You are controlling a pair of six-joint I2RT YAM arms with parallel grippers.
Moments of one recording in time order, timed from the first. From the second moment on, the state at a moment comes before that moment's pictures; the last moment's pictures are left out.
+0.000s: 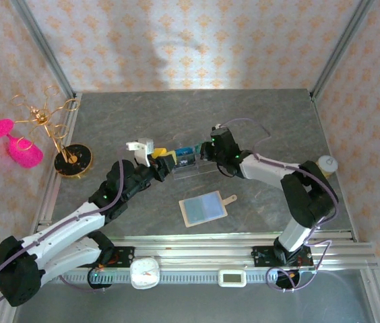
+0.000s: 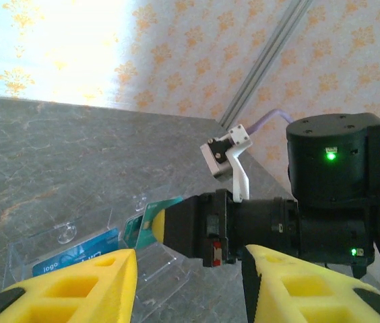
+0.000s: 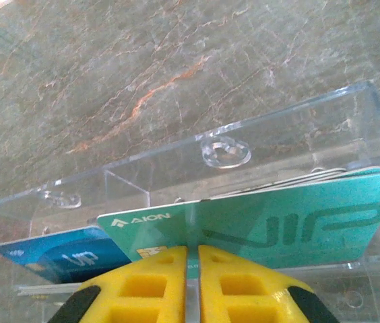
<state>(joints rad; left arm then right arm) -0.62 0.92 0.50 0.32 -0.01 -0.46 0.60 1.68 0.98 0.02 0.01 0.66</state>
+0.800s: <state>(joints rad) -0.62 0.87 0.43 0.29 -0.01 -0.49 0.69 1.58 0.89 -0.03 -0.02 0.61</state>
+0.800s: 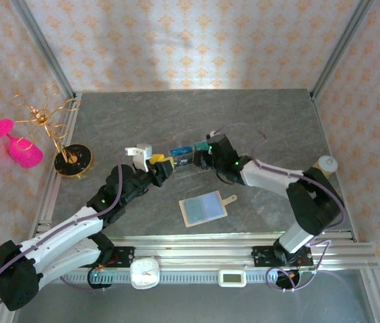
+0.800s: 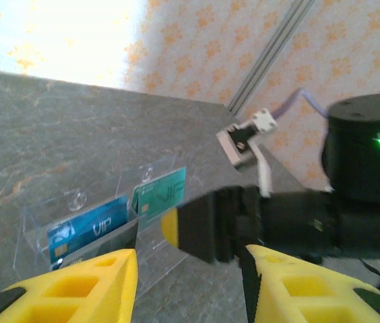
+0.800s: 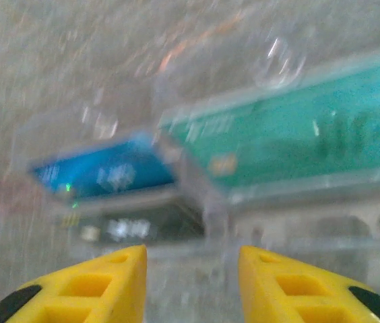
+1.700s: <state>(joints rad) -0.62 0.71 0.26 0.23 -0.01 -0.66 1.23 1.63 0.81 -0.28 0.30 0.73</state>
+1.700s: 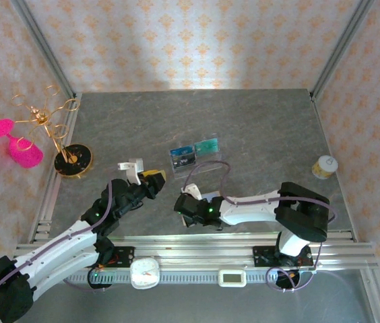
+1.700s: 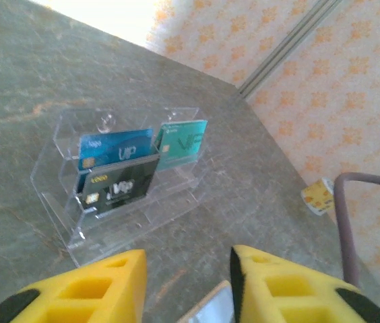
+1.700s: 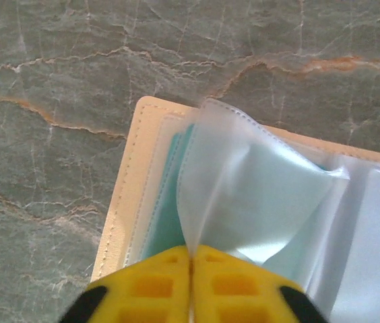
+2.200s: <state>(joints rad) -0.86 1.17 0.25 0.36 0.08 -0.76 1.18 1.39 0.58 -0.01 0.21 0.91</state>
